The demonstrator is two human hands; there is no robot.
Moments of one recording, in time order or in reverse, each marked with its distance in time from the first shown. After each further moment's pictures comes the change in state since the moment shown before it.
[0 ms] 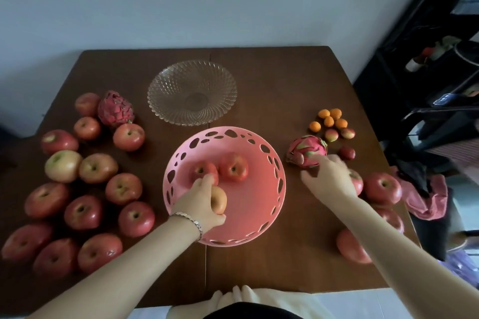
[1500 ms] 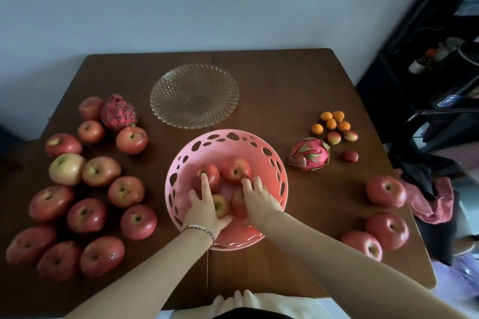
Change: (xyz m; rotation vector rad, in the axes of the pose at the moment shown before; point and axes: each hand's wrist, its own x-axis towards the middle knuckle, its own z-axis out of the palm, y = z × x) left_hand 0.010 0.001 0.036 -0.143 0.056 -0.215; right_hand -0.024 -0.080 0.086 -0.219 -0.418 -0.299
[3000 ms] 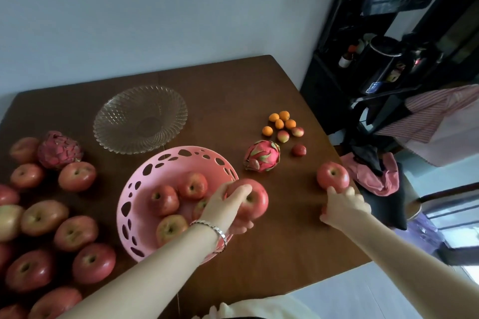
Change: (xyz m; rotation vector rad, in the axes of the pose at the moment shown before) left_hand -0.046 0.123 -0.010 -0.861 -0.398 -0.020; right_hand -0.100 0.185 -0.040 -0.100 -0.009 0.756
